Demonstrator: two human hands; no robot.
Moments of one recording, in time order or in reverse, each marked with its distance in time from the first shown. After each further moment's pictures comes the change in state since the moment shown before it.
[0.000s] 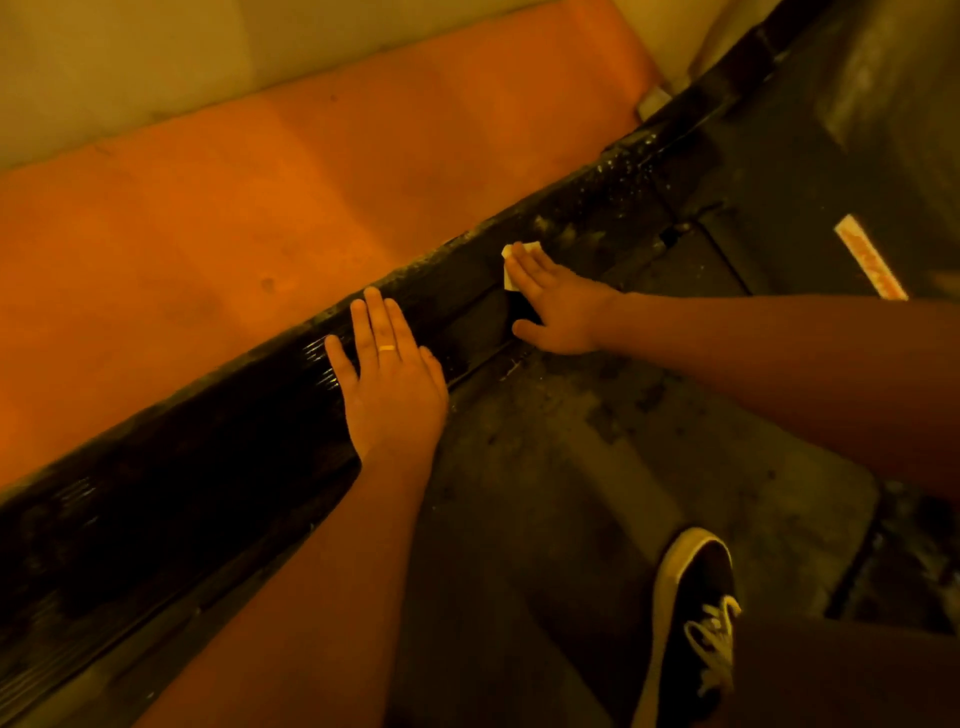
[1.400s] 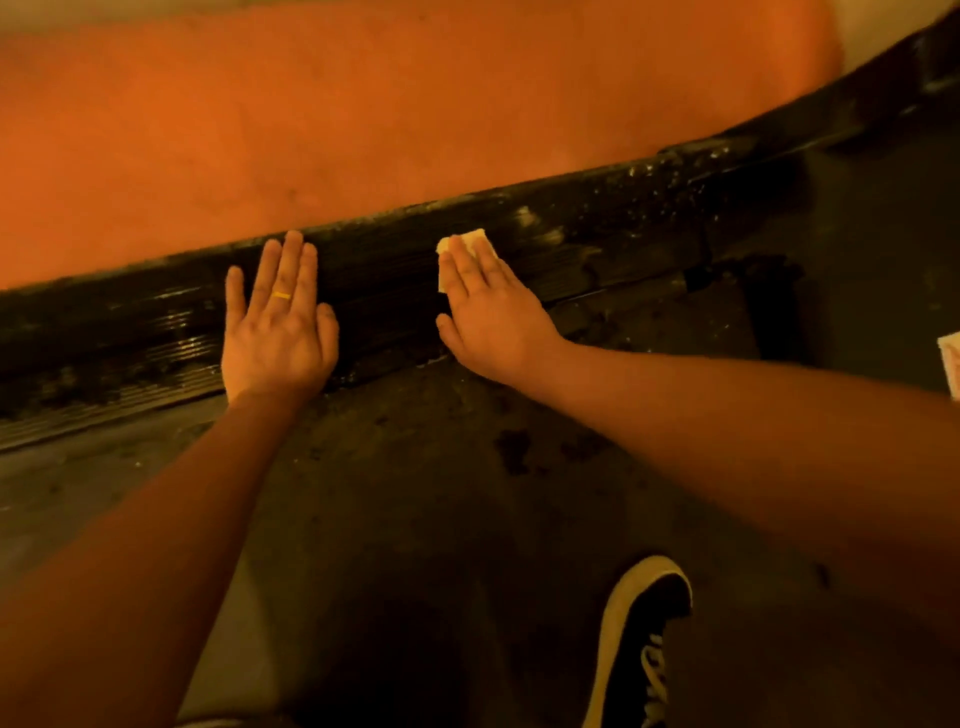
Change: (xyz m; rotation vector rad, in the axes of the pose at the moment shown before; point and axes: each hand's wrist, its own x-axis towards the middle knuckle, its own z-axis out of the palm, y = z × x) left_hand 0.000 0.013 0.003 -0.012 0.092 -0.130; right_hand 0.011 0.029 0.027 -0.170 0.279 -0.365
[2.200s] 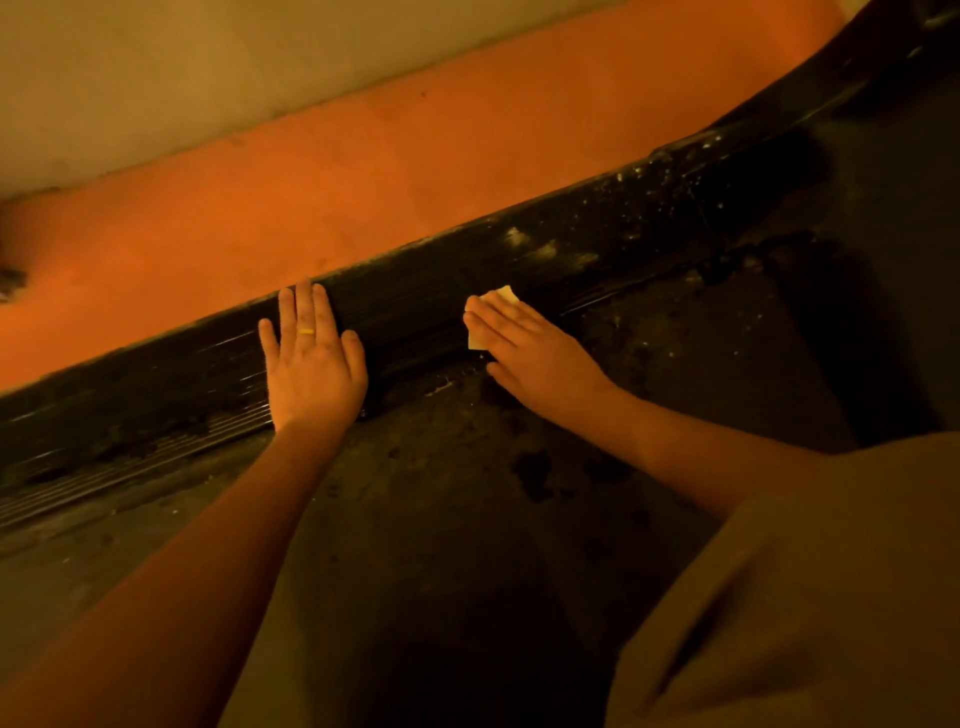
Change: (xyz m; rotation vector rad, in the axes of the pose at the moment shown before) left_hand 0.008 0.030 0.003 0.083 -0.026 -0.112; right_hand -0.031 0.038 0.059 0.075 0.364 -0.185
